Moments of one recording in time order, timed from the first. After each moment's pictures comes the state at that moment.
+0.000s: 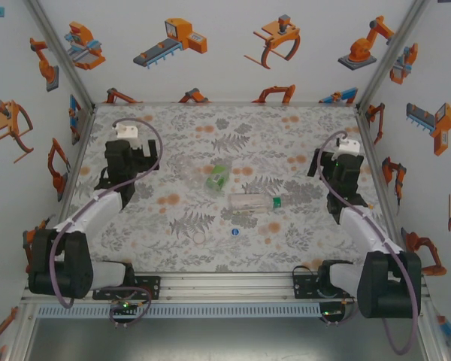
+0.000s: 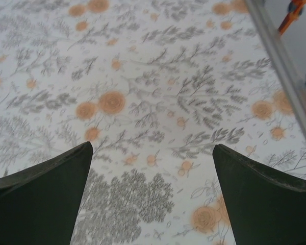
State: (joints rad) left arm -0.20 1.29 0.73 0.19 -0.14 -0.03; right arm 0.00 1.14 0.56 0.20 0.10 0.09
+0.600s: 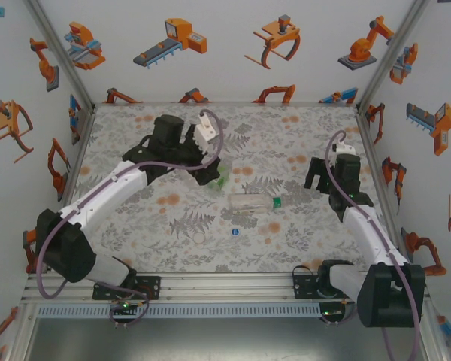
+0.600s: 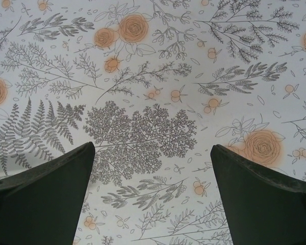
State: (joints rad) left arm -0.63 1.46 1.25 -0.42 0.43 0.36; right arm 0.00 1.07 0.63 -0.17 -0.01 0.15
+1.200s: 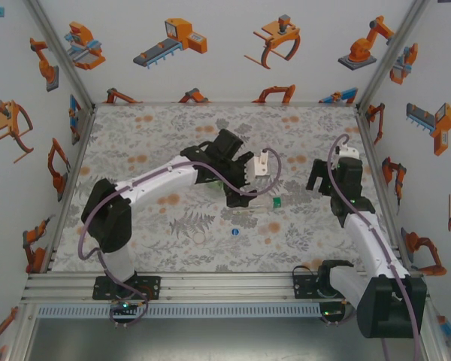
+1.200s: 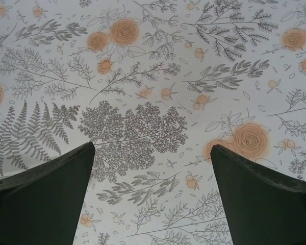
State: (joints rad) left arm -0.90 1.81 1.47 -0.56 0.46 0.62; right arm 0.00 0.99 0.60 -0.19 0.04 0.15
